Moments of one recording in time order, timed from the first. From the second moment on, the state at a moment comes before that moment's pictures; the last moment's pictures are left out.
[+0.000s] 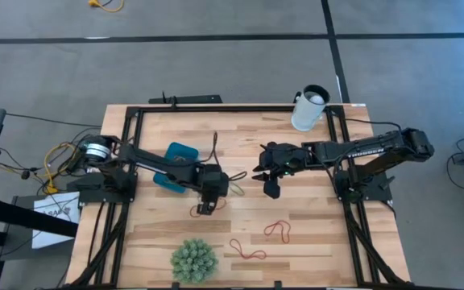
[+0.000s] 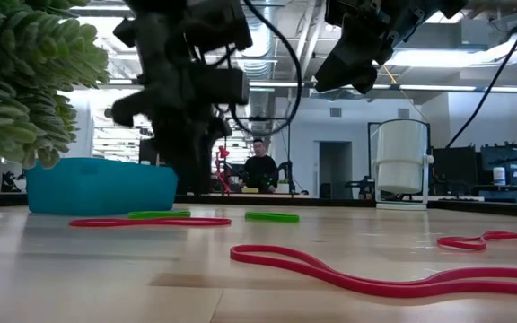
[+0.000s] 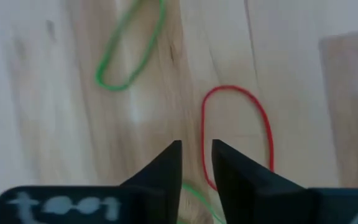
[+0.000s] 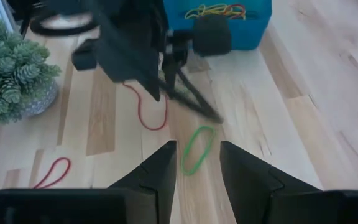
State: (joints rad) left arm -0.10 1.79 1.11 -0.50 -0.03 0.08; right arm 0.05 1.34 0.93 -0.28 0.01 0.18
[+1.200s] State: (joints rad) left arm -0.08 1.91 1.12 -0.59 0.18 0.13; right arm 0.04 1.34 0.93 -0.28 0.01 0.17
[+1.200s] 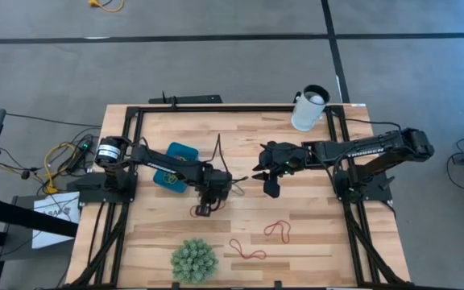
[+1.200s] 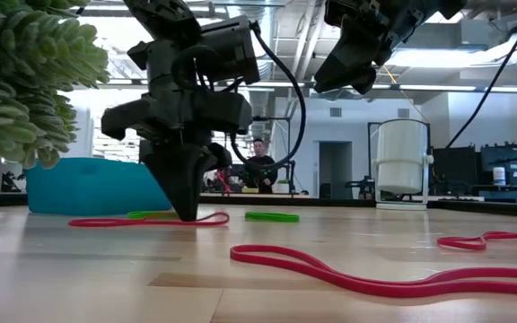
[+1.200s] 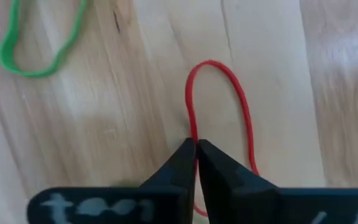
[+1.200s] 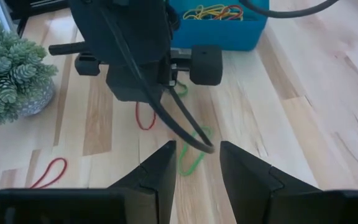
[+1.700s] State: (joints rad) left arm -0.08 1.88 1.39 -0.98 0.02 0.15; right arm 0.04 1.34 0.93 -0.30 0.01 0.16
